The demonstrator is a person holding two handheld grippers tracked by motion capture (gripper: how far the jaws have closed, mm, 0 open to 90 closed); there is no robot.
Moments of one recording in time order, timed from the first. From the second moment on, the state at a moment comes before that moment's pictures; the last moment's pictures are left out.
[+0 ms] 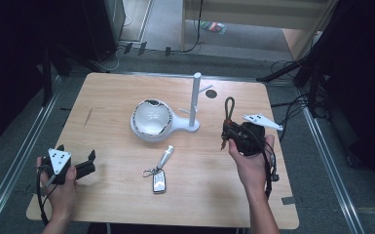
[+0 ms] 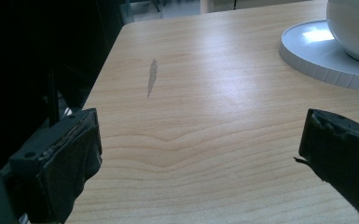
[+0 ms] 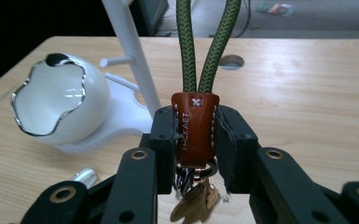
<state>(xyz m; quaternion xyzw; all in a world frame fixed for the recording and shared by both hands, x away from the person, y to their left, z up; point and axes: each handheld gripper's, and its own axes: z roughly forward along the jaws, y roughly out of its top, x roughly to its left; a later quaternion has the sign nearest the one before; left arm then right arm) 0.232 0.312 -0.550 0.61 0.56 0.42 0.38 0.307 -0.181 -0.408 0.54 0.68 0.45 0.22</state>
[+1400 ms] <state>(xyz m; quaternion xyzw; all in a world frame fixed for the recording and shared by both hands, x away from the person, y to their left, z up) 0.233 0.311 -0.550 0.61 0.55 0.42 0.38 0.361 -0.166 -0.409 0.47 0.68 0.52 0.22</state>
